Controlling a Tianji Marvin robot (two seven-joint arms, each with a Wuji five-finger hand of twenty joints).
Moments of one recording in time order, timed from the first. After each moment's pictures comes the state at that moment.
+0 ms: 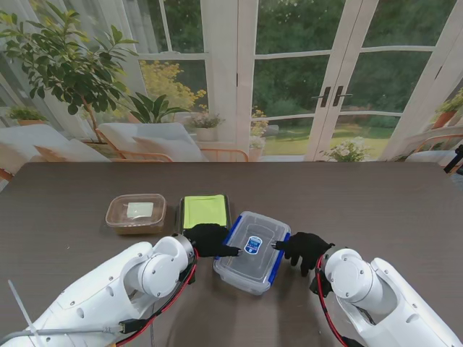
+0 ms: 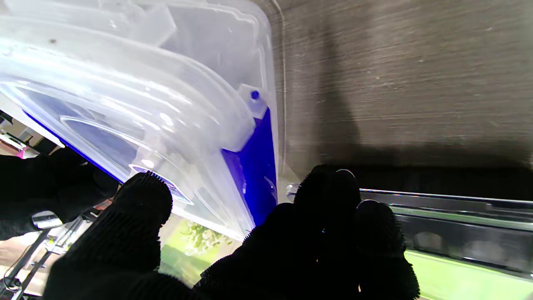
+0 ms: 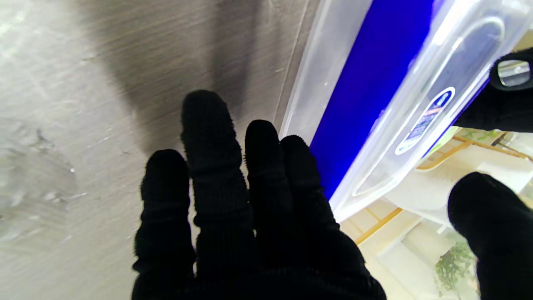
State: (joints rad) left arm 1.21 -1.07 -0.73 -1.48 0.56 0.14 -0.17; right arm -1.54 -1.05 1.18 -1.68 -0.42 0.39 0.31; left_hand 0.61 -0.20 0.39 -0.09 0.66 0.53 0.04 0.08 0.76 0.45 0.39 0.77 0.52 0.41 0.91 0.88 0.21 0.32 1.35 1.00; right_hand 0.05 -0.31 0.81 -0.08 0.66 0.23 0.84 0.30 0.91 0.16 0.73 0.52 1.08 0.23 0.81 0.52 0.39 0.33 1.30 0.62
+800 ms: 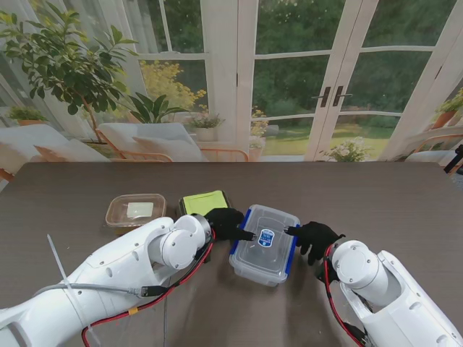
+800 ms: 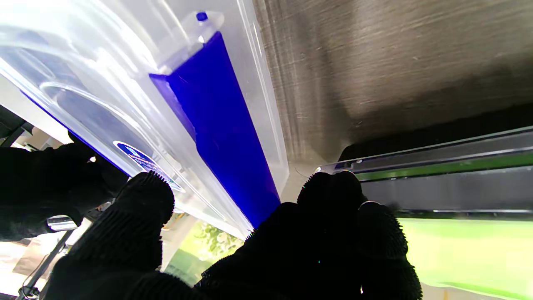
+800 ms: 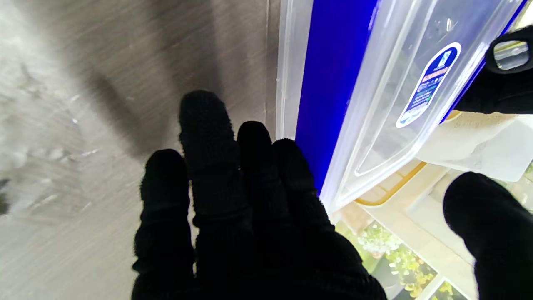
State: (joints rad) left arm 0.95 -1.15 -0.53 -1.26 0.42 0.09 -0.15; right arm -1.49 -1.08 1.22 -1.59 -0.33 0.41 0.23; left_hand 0.62 -0.20 0.38 -0.07 0.67 0.55 0.04 0.08 0.76 0.47 0.36 0.75 0.51 0.41 0.90 0.88 0.19 0.35 1.35 1.01; right_hand 0.05 -0.31 0.84 -0.08 0.64 0.30 0.84 0.30 0.91 0.22 0.73 0.52 1.08 0.24 0.81 0.52 0.39 0.33 1.30 0.61
